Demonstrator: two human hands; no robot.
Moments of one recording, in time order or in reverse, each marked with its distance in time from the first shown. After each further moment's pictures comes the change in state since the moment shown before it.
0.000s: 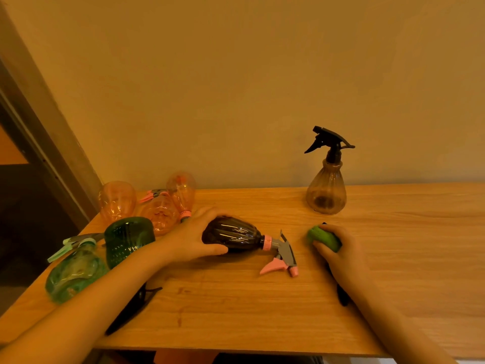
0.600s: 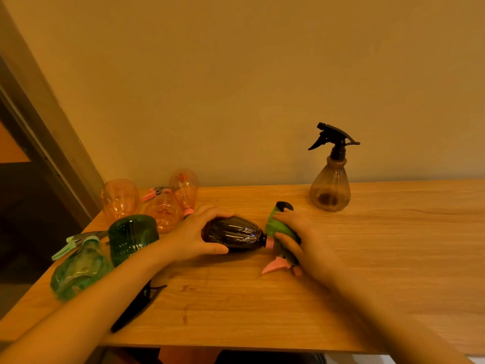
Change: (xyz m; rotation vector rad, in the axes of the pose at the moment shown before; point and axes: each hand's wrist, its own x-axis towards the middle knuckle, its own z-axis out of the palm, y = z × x) left_hand -0.006 -0.005 -0.002 -0.129 0.025 0.031; right_hand 0.006 -0.046 0.034 -0.093 -0.363 -0.382
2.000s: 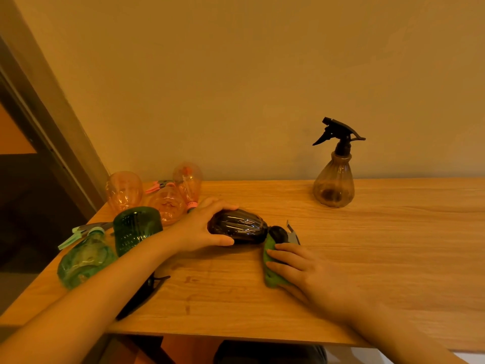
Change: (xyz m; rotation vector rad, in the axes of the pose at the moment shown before) left_hand 0.005 -0.002 0.002 0.021 -0.004 -0.032; right_hand -0.051 0.002 0.008 -0.492 -0.223 -0.440
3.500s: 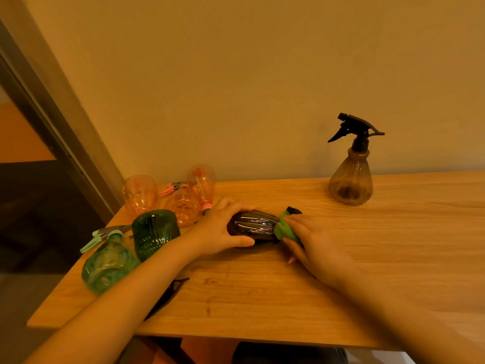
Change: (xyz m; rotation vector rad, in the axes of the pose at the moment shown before) left_hand 0.002 0.000 0.005 0.074 0.066 0.001; right_hand 0.054 0.006 0.000 0.179 0.087 0.403
